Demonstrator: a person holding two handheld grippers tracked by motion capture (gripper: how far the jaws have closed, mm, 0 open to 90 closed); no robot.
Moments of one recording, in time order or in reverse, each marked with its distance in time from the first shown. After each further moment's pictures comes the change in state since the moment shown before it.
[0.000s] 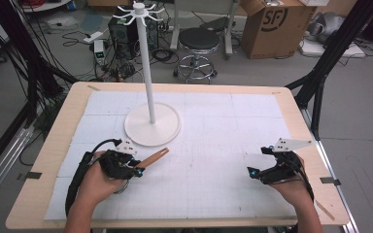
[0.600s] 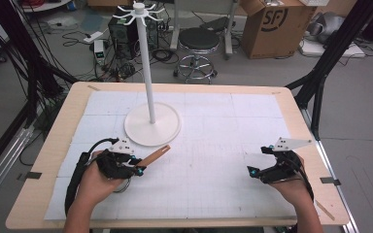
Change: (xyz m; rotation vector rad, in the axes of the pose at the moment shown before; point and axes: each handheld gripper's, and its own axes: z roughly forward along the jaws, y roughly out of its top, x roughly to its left) left arm -0.003 0.002 -0.007 -0.073 -0.023 0.006; right arm -0.002 0.001 0.001 -0.004 0.000 0.008
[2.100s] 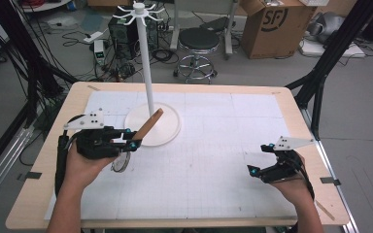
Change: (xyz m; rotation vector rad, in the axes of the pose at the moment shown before) left arm 0.018 0.039 -0.072 -0.452 -0.138 -0.003; right arm 0.003 0.006 -0.004 -0.027 0.007 -0.017
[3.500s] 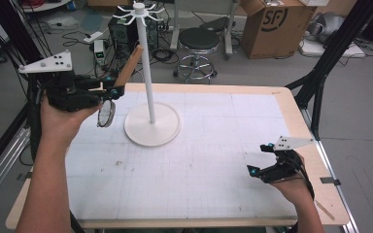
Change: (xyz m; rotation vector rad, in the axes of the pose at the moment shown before) left arm 0.029 0.104 -0.048 -0.141 0.112 0.049; right arm 0.000 0.001 0.000 -0.003 0.020 -0.004
